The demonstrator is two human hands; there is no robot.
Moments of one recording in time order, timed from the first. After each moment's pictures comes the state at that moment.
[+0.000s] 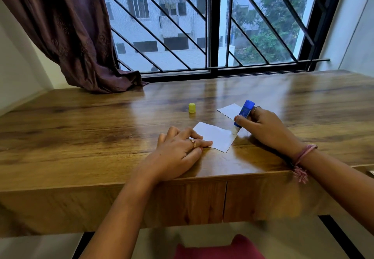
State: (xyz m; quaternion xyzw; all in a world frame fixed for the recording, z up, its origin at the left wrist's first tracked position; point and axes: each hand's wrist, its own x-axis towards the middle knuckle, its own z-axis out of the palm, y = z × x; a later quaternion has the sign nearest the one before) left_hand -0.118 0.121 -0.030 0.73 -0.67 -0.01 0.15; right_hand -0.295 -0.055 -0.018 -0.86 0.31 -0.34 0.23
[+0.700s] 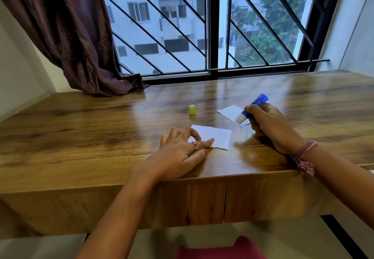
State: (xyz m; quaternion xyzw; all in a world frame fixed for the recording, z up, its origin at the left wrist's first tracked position) left_hand -0.116 0.119 -0.032 0.71 -0.69 0.00 0.12; right_hand -0.298 -0.063 -0.016 -0.69 0.29 -0.40 0.54
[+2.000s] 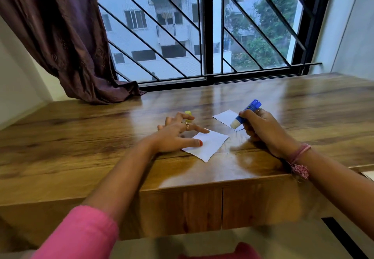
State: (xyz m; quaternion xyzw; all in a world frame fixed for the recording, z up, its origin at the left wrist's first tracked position) left_hand -0.087 0.076 0.000 0.72 -0.66 -0.11 0.18; right_hand -0.298 -0.066 -0.016 -0.68 0.28 -0.38 0.56
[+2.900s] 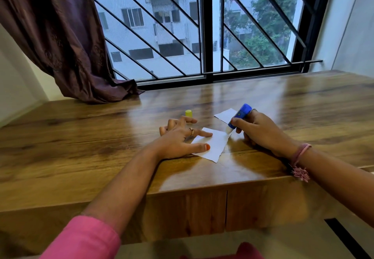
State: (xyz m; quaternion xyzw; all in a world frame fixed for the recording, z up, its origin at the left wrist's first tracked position) left_hand -0.082 0.066 -0.021 0.72 -0.67 -0.08 0.16; right_hand -0.289 -0.062 -0.018 -0.80 0.31 -0.34 0.40
